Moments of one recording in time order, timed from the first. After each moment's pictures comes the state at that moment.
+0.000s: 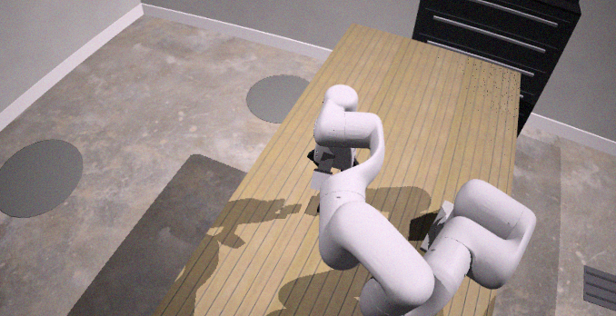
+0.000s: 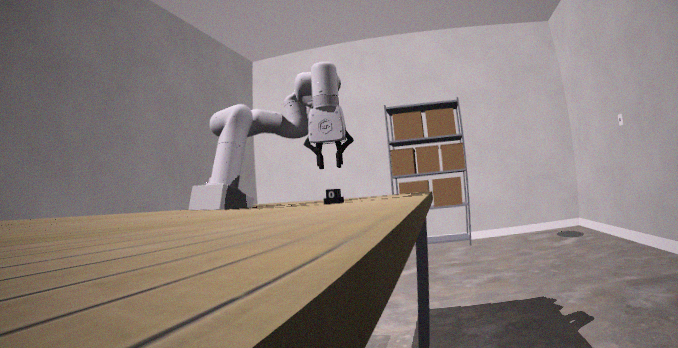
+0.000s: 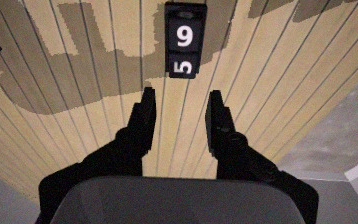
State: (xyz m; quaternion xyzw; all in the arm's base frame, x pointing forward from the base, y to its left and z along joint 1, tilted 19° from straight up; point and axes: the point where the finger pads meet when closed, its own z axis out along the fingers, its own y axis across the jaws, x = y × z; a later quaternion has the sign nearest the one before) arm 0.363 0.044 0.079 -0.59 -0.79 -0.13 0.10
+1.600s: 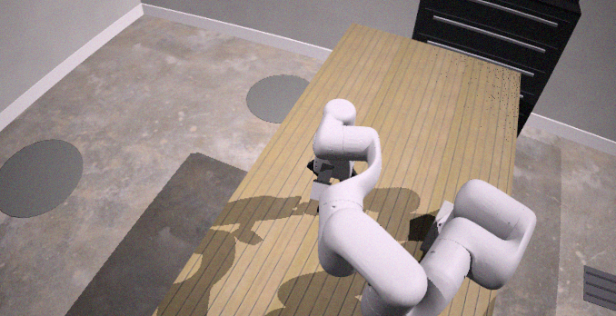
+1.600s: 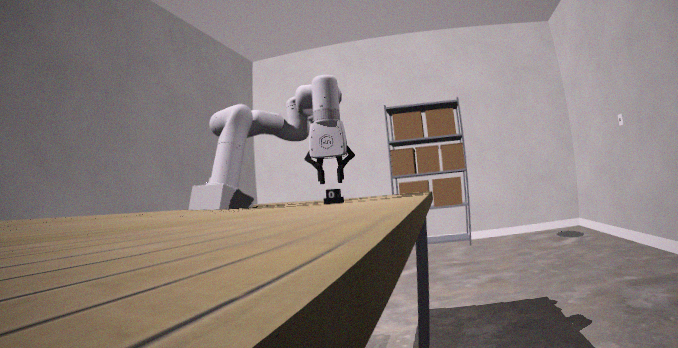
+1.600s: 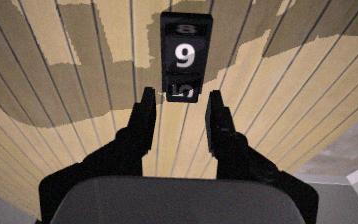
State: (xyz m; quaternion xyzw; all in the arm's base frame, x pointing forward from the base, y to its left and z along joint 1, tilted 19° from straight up) arm 0.363 0.057 0.040 -0.59 -0.79 -0.13 0.10
